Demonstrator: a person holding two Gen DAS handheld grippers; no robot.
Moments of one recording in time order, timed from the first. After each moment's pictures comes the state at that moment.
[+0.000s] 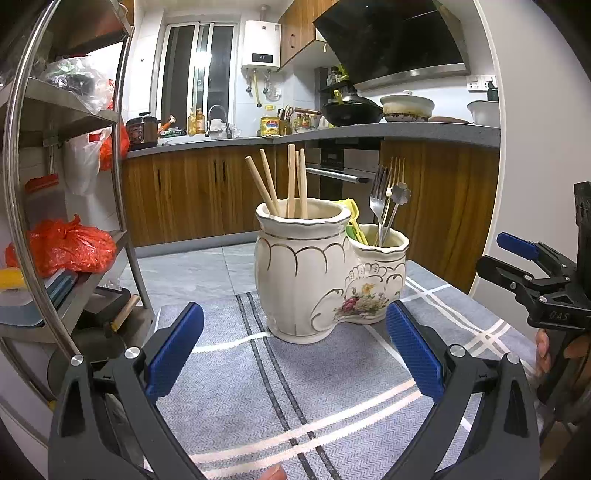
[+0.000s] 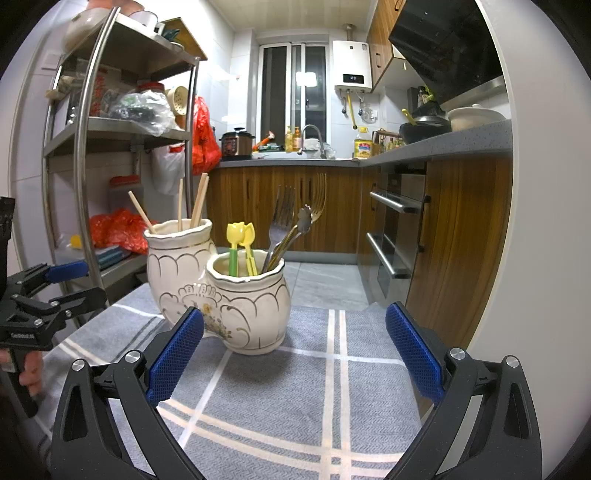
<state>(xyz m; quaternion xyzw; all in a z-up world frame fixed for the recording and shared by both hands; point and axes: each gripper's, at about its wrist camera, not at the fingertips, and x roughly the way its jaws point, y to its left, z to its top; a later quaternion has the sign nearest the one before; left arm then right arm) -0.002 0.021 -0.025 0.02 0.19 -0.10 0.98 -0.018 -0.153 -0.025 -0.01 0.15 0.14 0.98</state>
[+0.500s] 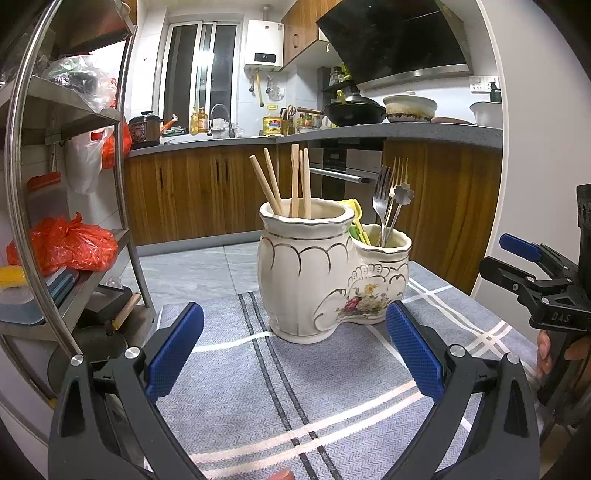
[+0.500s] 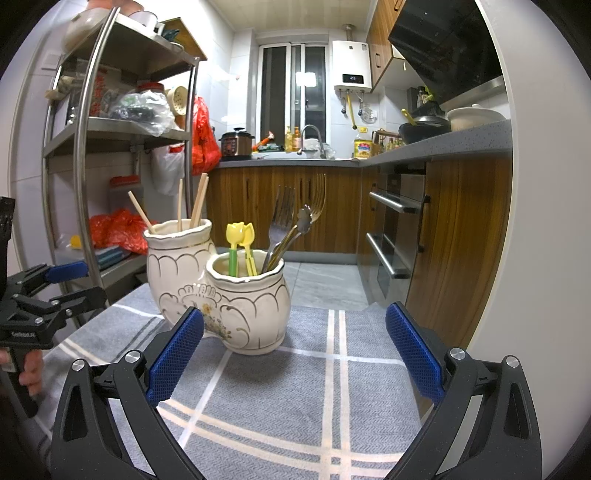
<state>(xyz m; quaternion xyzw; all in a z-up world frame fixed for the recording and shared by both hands) -0.001 0.022 -0.025 0.02 0.20 -0.10 0.98 -0.018 -0.154 -0.025 -0.01 0.15 0.14 0.98</state>
